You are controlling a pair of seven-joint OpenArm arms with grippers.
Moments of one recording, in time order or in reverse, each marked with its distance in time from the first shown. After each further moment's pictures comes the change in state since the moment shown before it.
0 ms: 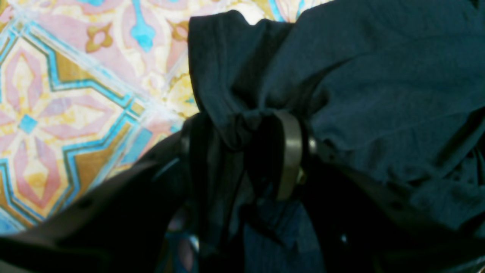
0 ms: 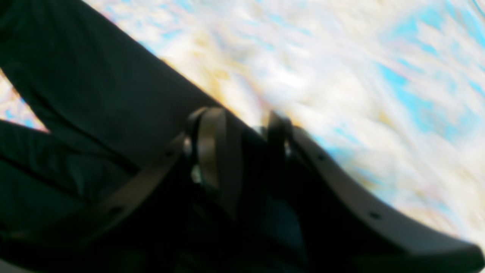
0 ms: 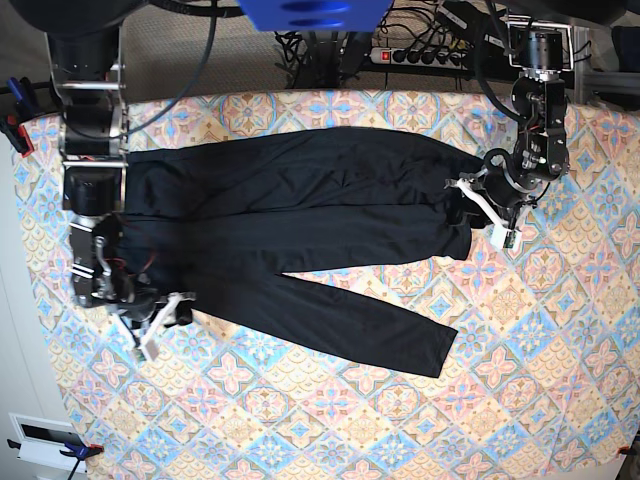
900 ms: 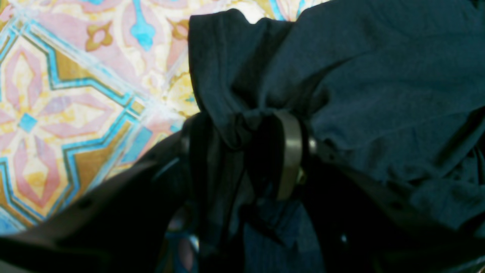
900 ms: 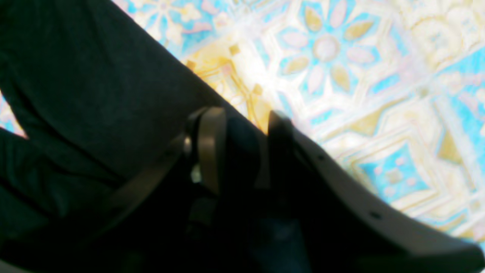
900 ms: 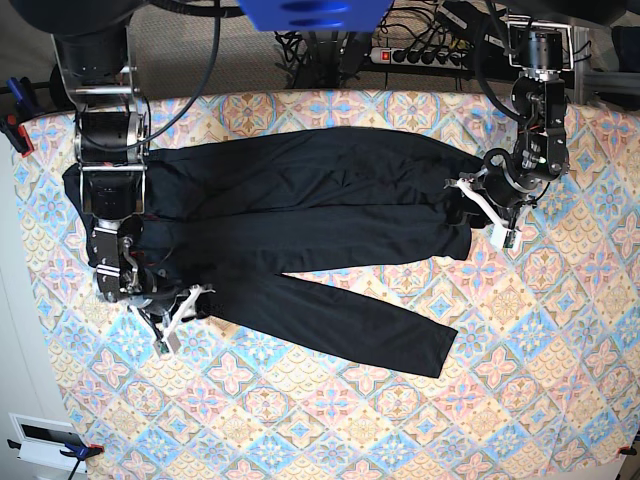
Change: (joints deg) left arm 0.0 0.0 0.0 0.0 0.0 0.0 0.0; right arm 1.2 -3.5 -0.5 -8.1 -8.9 0.2 10.4
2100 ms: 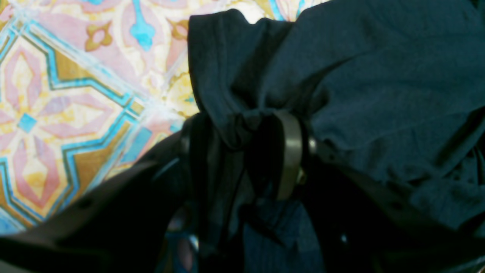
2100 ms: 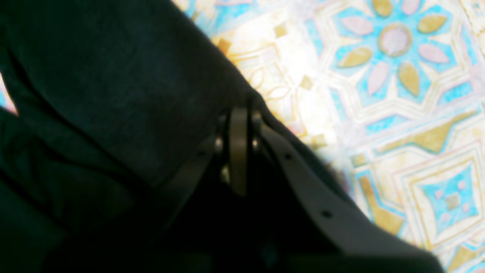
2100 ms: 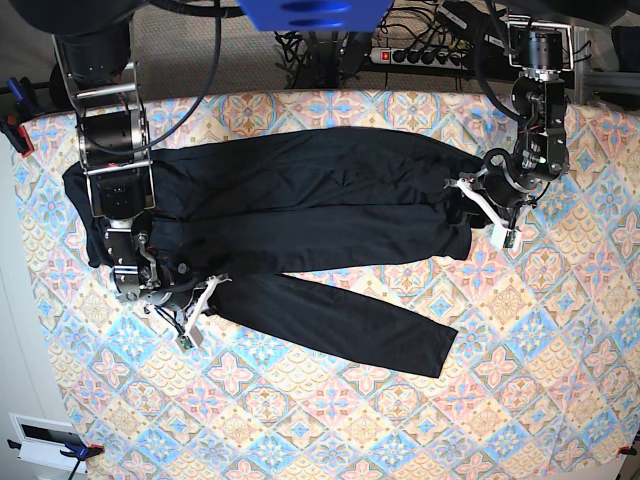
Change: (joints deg) left arm 0.0 0.0 0.0 0.0 0.0 0.0 0.0; right arm -0.5 -0.5 -10.0 2.8 -0.2 -0.4 1.2
